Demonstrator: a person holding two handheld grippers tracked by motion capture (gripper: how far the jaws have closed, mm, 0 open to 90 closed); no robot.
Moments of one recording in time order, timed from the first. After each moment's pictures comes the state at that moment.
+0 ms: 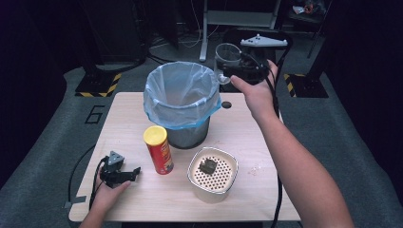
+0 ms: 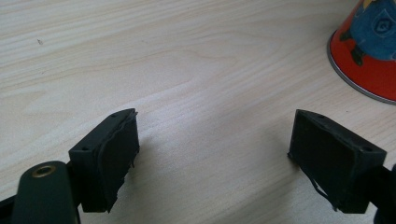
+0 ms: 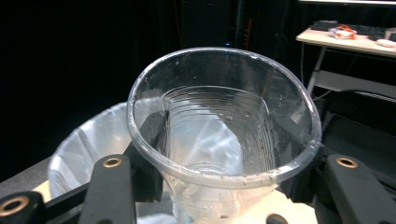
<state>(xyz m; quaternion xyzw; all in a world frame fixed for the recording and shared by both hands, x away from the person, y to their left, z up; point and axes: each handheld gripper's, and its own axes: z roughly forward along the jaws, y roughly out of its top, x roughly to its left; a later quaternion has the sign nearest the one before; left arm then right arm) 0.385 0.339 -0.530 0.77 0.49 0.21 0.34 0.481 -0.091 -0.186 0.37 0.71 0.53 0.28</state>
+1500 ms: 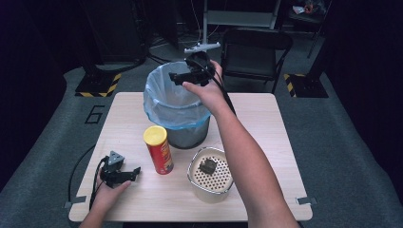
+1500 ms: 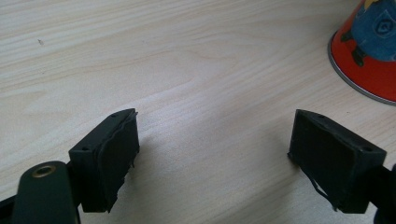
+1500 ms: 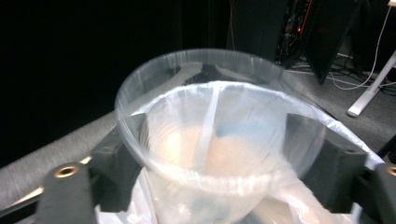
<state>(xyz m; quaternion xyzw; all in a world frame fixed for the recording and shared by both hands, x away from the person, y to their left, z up) 0.385 0.338 -0.530 0.77 0.49 0.21 0.34 0.535 0.021 -0.238 0.34 0.77 0.50 0.20</state>
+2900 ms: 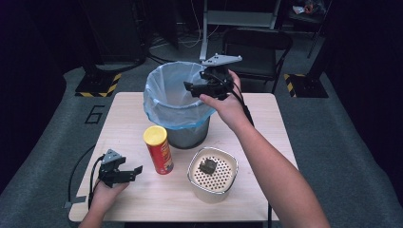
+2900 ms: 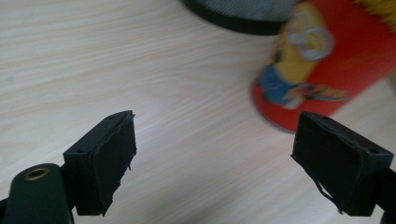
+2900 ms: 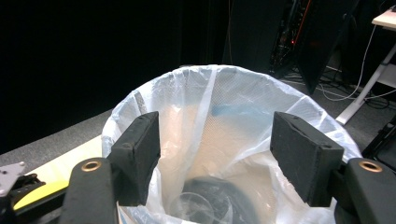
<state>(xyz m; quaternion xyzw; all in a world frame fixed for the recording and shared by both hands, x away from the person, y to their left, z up) 0.370 0.326 -0.494 0.76 0.46 0.17 0.42 0.486 -0.026 -0.235 0.31 0.77 0.51 0.23</state>
